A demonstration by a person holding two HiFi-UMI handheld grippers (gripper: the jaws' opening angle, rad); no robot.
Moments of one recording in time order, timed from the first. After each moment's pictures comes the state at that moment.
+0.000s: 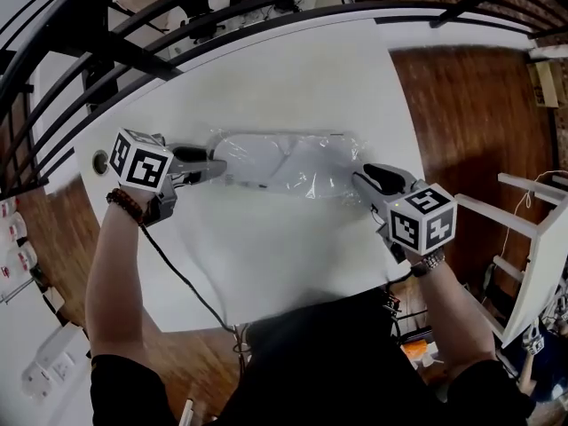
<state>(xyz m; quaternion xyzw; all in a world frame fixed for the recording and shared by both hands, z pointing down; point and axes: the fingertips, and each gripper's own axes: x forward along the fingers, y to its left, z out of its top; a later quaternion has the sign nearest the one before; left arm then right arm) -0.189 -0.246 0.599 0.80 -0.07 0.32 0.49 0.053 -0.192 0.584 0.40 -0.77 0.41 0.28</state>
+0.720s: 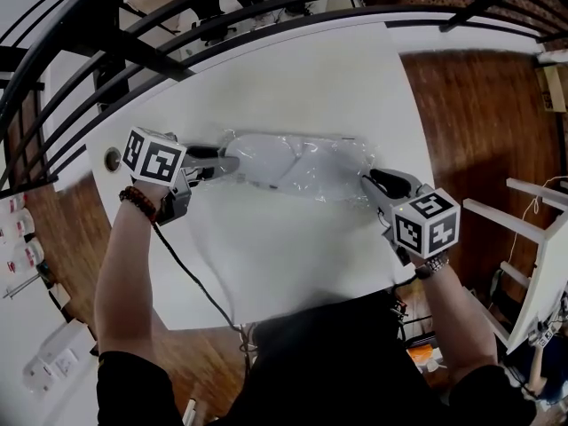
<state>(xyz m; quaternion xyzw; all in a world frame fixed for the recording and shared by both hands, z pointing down) -0.191 -0.255 0.601 0.79 -0.11 0.31 0.52 0.049 -0.189 0.588 0.40 -0.77 0.40 0.29</state>
